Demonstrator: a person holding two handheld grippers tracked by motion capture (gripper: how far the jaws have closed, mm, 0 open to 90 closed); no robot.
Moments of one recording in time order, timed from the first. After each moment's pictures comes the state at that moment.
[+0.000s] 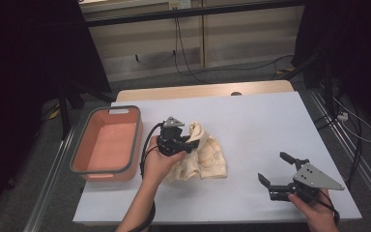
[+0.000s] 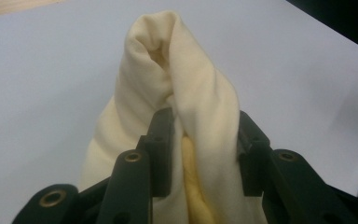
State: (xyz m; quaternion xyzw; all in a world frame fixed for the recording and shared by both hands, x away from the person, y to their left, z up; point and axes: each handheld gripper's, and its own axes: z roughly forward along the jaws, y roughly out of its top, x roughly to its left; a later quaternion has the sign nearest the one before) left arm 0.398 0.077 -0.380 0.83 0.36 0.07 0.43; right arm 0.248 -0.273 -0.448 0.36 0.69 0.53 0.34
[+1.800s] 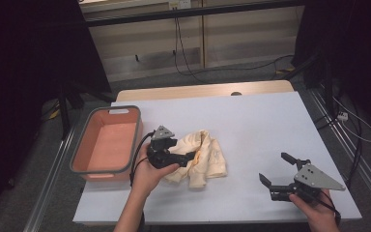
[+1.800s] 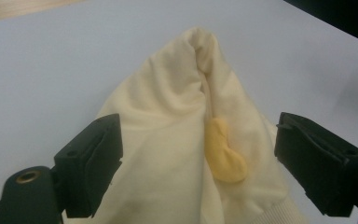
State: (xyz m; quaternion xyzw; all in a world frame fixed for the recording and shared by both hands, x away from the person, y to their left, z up) left arm 0.377 0.106 -0.393 0.82 0.34 0.08 0.45; right arm 0.247 -0.275 -0.448 0.36 0.69 0.53 0.34
